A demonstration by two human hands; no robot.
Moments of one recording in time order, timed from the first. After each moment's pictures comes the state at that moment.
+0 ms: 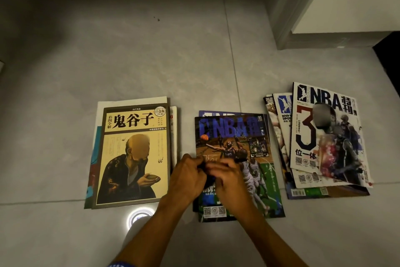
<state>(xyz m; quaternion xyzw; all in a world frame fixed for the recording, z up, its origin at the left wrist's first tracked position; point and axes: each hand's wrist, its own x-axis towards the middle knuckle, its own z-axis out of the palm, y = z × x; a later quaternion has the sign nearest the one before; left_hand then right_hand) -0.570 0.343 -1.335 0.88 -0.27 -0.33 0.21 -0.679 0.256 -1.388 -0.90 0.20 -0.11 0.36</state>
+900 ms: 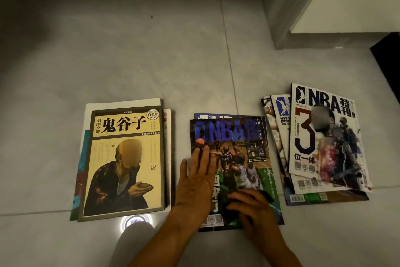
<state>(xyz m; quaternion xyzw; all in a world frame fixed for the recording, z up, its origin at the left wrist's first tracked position) -0.589 0.331 -1.343 0.85 -0.44 -0.28 -0.01 -0.766 0.242 -1.405 -0.94 0.17 -0.12 0.28</state>
